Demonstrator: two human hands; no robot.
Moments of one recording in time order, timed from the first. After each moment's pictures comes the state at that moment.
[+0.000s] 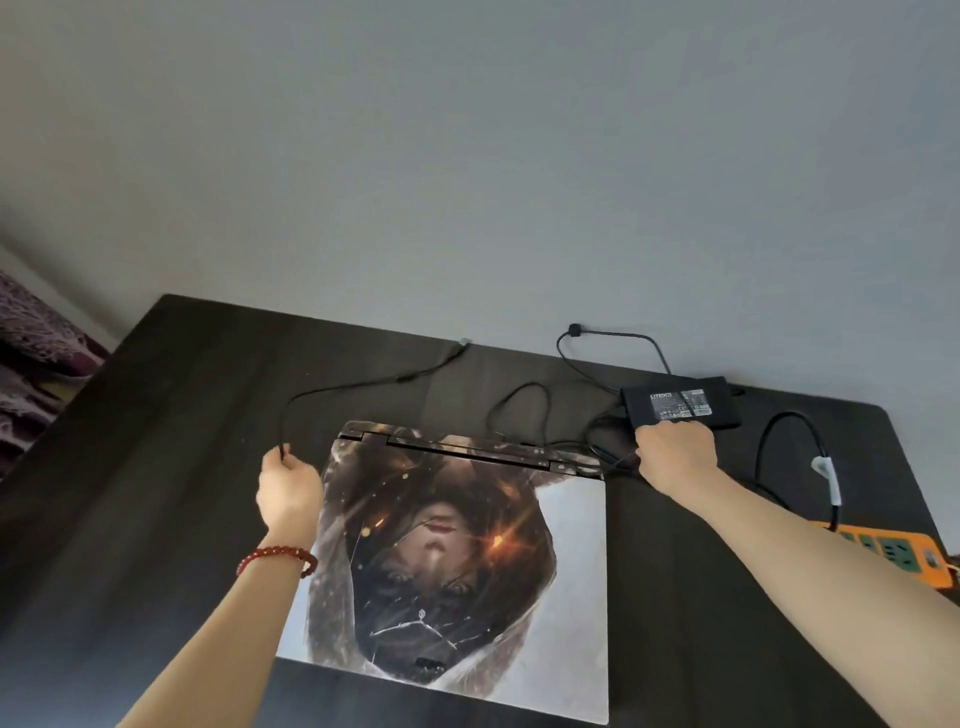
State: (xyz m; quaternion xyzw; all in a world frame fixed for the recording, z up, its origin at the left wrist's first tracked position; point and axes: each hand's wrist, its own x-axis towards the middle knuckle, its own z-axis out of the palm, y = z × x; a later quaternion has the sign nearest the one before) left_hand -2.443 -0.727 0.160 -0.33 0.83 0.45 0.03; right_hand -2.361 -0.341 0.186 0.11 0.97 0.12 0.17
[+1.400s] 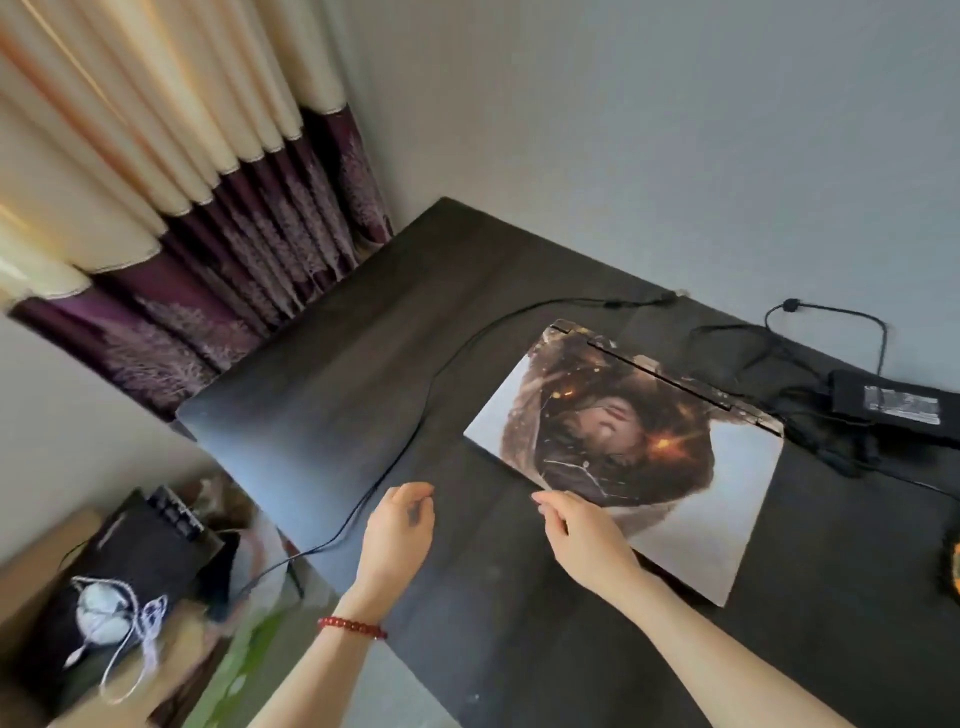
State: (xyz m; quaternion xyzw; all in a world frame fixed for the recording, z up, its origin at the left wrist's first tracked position) left_hand -2.160 -0.826 0.172 -0.22 0.91 0.37 0.02; right_hand -2.199 -0.606 0.171 -0.12 0.92 -0.33 0.18
